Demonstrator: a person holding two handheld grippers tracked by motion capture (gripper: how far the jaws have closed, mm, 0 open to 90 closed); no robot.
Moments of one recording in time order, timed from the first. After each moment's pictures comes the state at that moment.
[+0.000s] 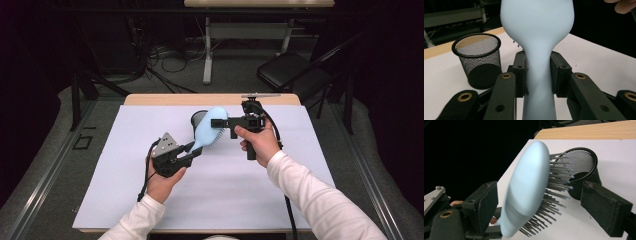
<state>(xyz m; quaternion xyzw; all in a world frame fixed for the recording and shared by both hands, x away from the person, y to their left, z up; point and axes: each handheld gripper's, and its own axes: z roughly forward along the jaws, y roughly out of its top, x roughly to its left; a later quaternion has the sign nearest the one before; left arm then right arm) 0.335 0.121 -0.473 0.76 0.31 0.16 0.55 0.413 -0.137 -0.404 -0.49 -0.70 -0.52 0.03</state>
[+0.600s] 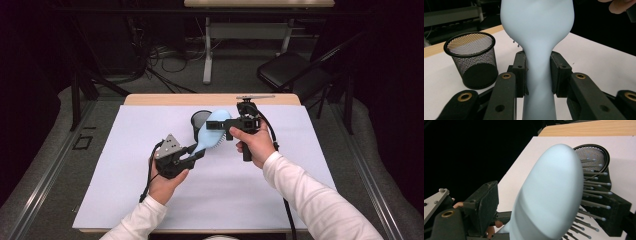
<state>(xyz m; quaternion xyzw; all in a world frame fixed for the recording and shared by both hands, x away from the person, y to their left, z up) 0.333 0.115 -0.475 0.77 0.30 0.16 0.54 0.413 -0.126 -0.408 -0.48 -0.71 -0.51 0.05</state>
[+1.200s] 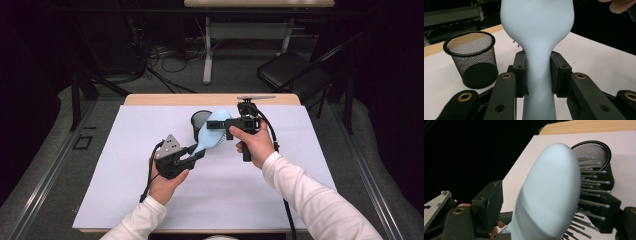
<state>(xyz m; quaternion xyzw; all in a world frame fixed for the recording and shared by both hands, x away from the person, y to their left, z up) 0.333 0.115 -0.477 0.77 0.30 0.16 0.54 0.415 -0.128 -0.411 -0.49 -0.70 -0.51 0.06</state>
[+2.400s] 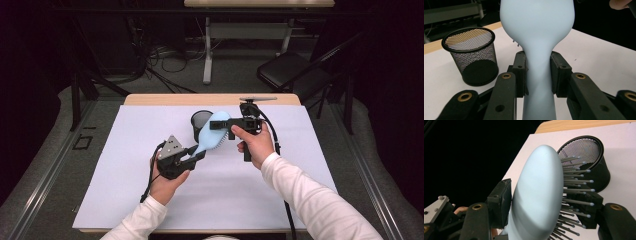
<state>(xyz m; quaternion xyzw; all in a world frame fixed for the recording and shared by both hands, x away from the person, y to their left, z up) 0.334 0.113 -0.481 0.77 0.30 0.16 0.53 0.420 -0.134 -0.419 -0.51 -0.69 -0.51 0.07</state>
